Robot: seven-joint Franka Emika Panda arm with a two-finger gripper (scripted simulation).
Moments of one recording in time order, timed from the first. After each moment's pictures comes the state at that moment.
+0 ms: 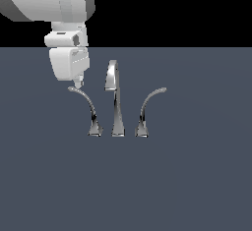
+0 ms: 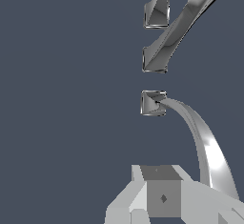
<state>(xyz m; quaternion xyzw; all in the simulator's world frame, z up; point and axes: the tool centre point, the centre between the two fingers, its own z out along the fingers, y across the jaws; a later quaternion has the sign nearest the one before) 0.004 0.154 0.176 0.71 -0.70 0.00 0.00</state>
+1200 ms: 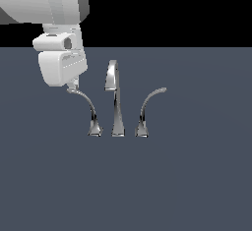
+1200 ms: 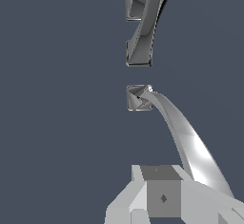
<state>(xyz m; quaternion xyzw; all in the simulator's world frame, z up) -0.022 0.162 0.170 0.69 -0.72 0.00 0.00</state>
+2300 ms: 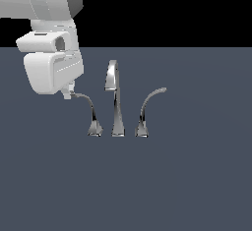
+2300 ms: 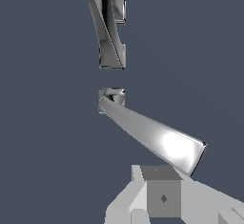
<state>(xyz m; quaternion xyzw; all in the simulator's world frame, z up) -0.074 0.157 0.170 0.70 -0.71 0.00 0.00</state>
